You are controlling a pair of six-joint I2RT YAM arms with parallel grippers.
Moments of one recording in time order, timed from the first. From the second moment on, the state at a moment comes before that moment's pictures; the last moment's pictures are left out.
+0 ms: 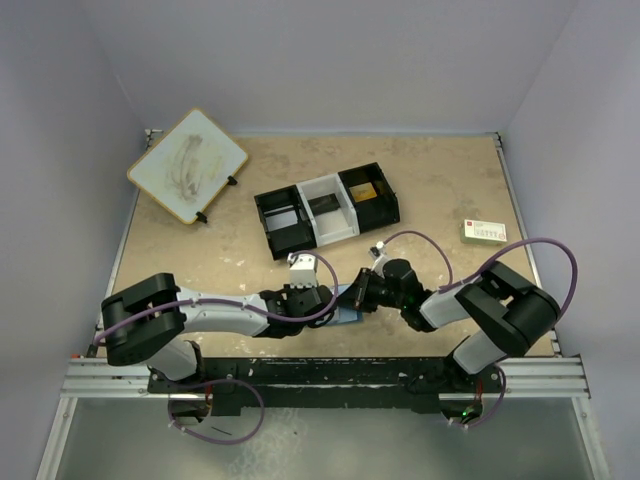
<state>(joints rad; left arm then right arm) -1.20 1.52 0.68 -0.15 -0.59 -1.04 0.69 1.55 0.26 0.75 -0.34 1.01</state>
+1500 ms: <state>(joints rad) -1.21 1.55 0.72 -0.19 -0.61 -1.03 0.62 1.70 0.25 0.94 -0.55 0.98</state>
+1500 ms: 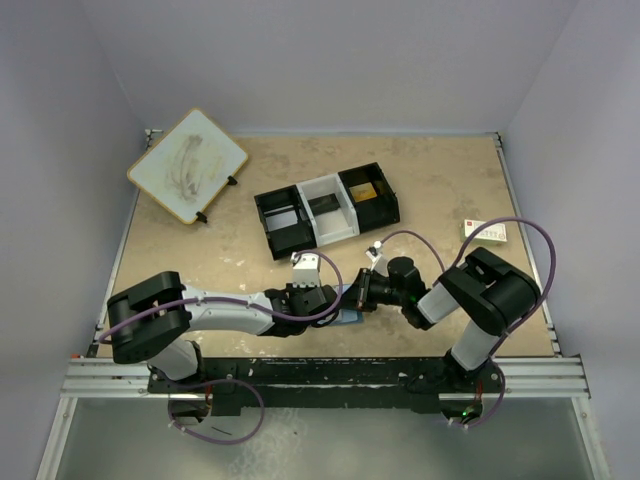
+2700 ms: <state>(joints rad) -1.21 1.52 0.71 -0.22 -0.61 -1.04 0.60 1.07 0.20 0.45 -0.36 0.89</state>
